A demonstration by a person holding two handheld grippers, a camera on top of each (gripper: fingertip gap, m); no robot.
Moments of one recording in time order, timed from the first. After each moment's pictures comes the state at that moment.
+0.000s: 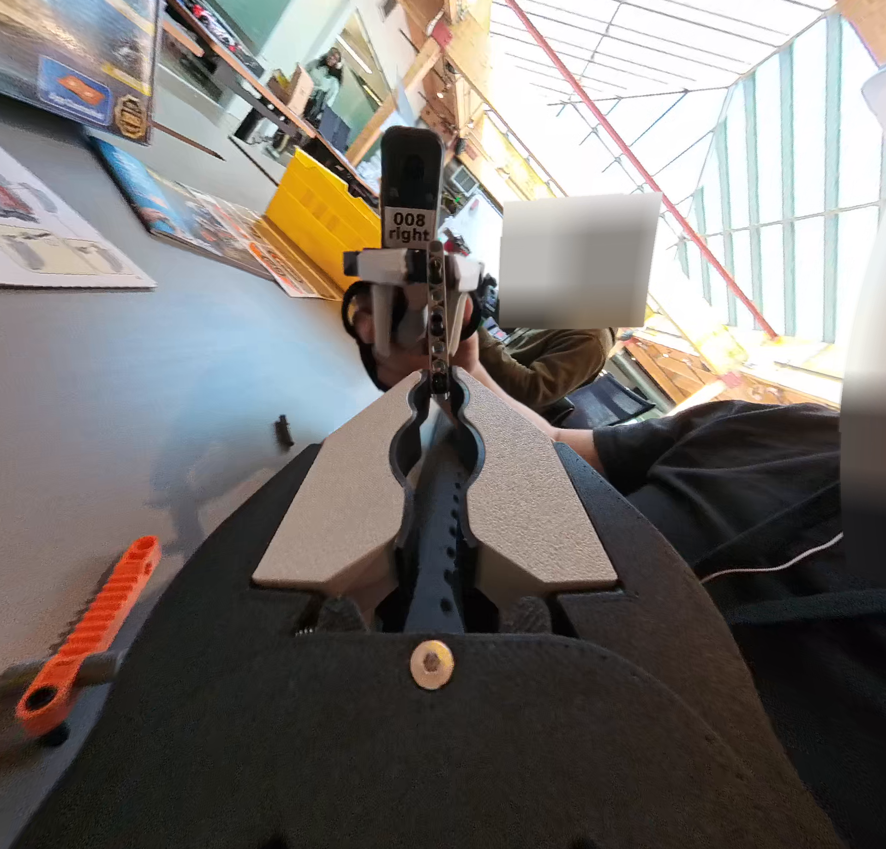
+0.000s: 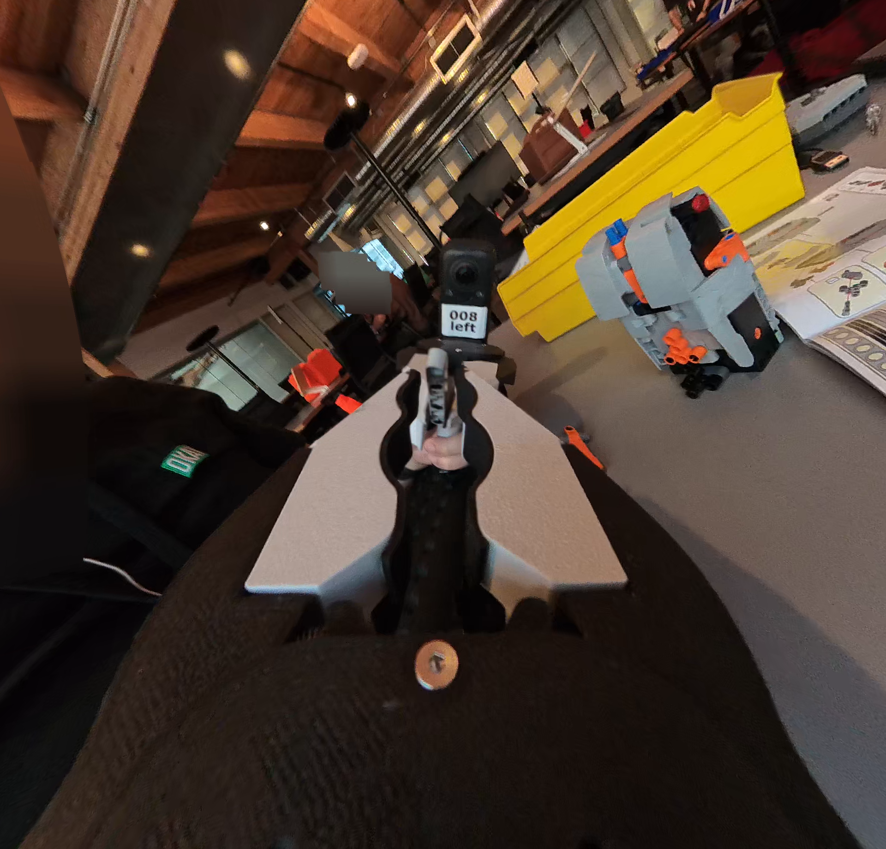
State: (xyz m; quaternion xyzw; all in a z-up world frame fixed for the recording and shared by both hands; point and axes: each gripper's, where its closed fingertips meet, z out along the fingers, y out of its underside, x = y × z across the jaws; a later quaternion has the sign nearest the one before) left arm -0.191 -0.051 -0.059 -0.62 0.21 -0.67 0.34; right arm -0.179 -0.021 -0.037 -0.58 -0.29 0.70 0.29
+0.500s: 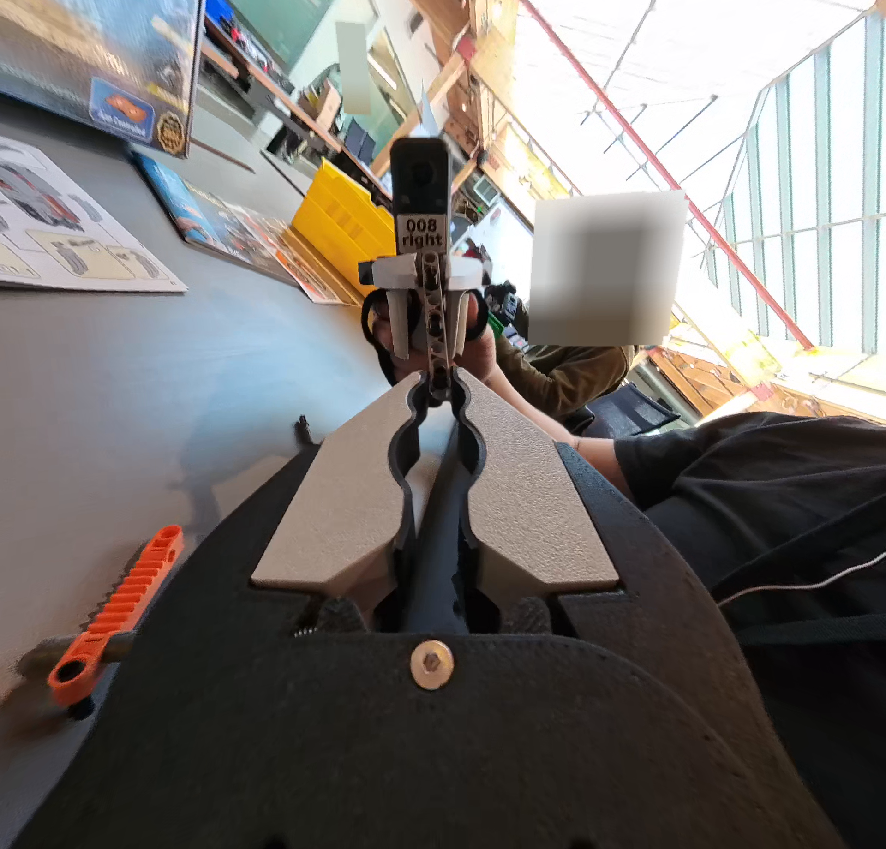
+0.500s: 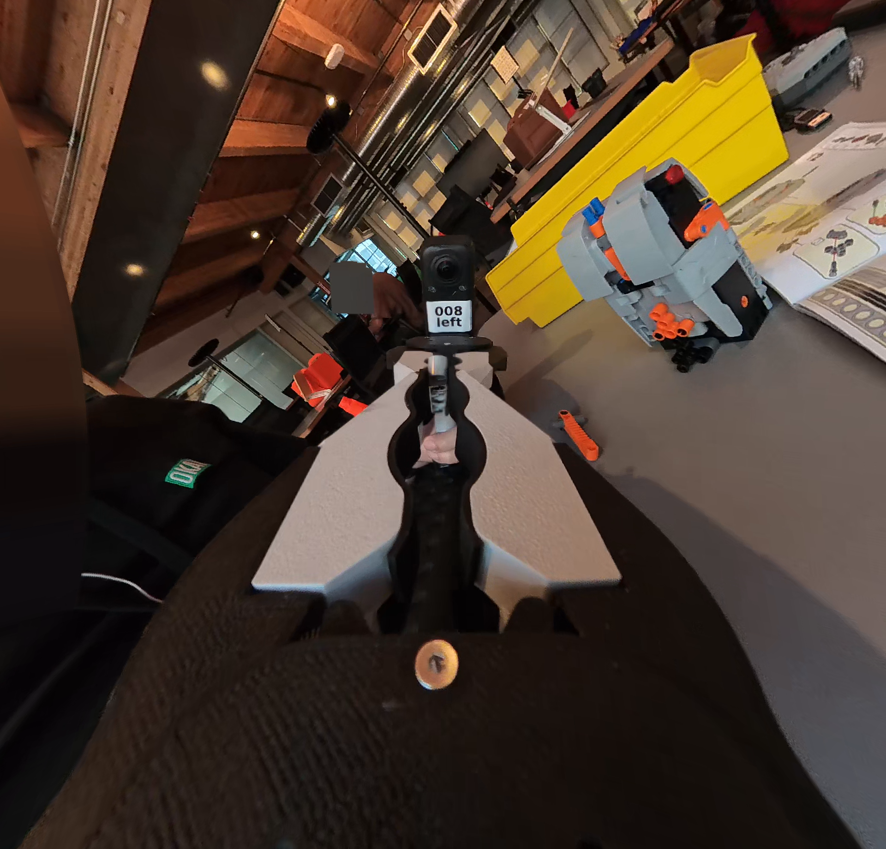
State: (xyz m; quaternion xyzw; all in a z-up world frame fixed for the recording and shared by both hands) left arm -0.195 -0.045 -0.061 -0.63 0.20 -0.66 0.36; right arm -0.178 -0.017 -0.043 -0.61 -0.27 0.70 0.27
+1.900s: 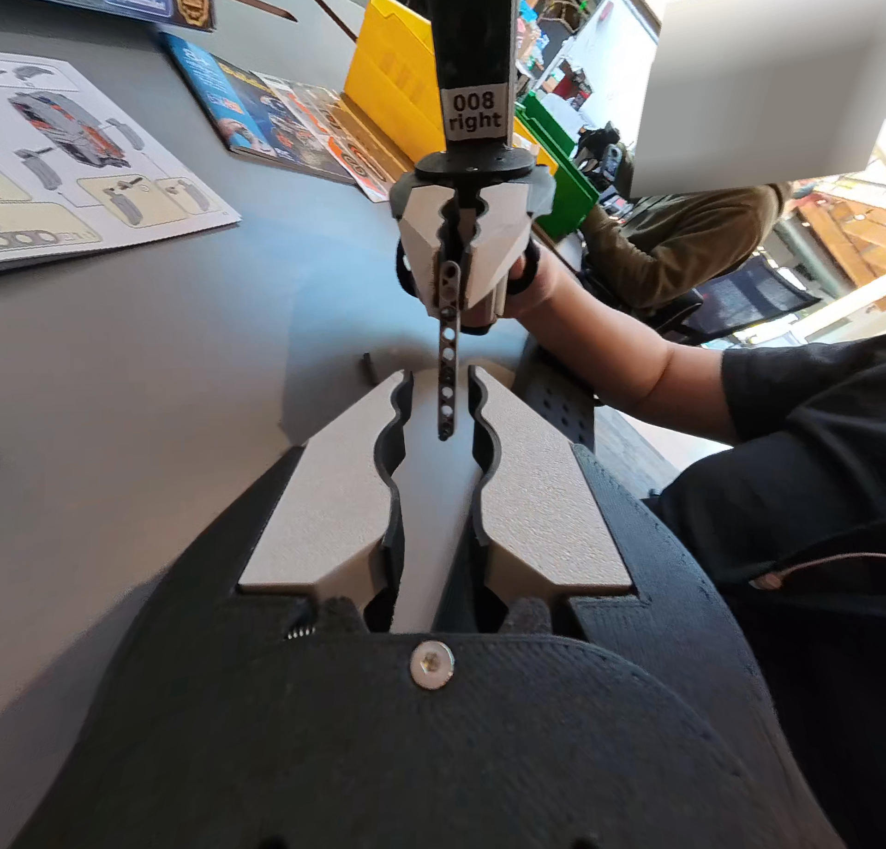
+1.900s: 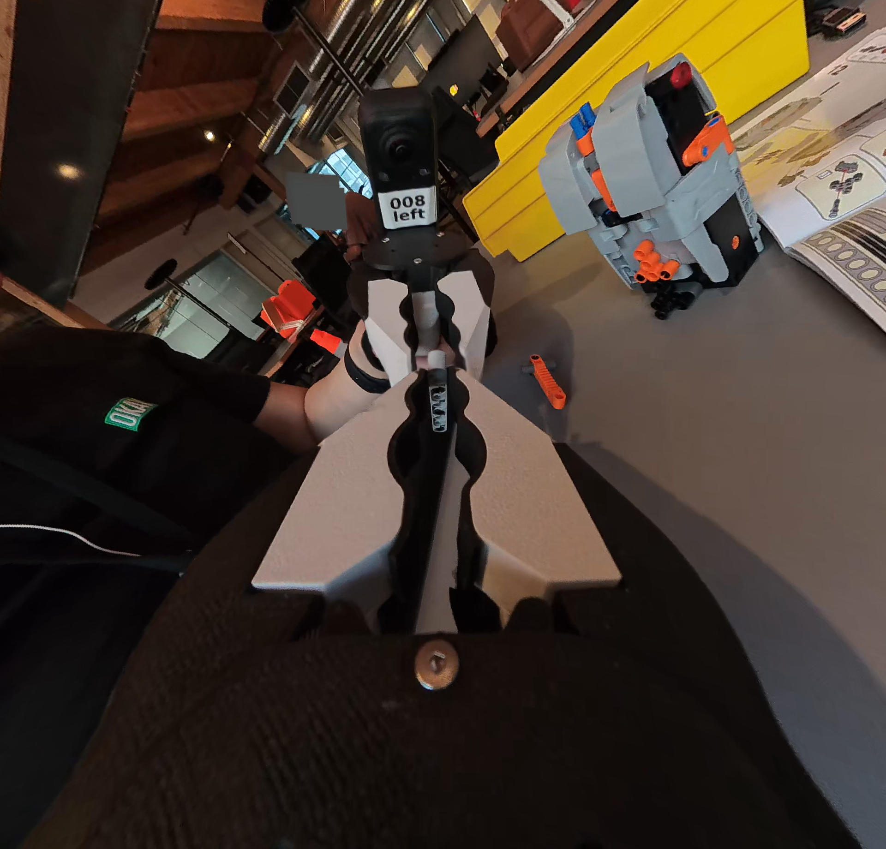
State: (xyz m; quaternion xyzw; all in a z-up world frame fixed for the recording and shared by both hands) left arm -0.184 -0.041 -0.095 -0.72 0.30 -0.55 0.30; right arm -0.184 -0.023 -0.076 -0.63 -0.34 0.65 0.24
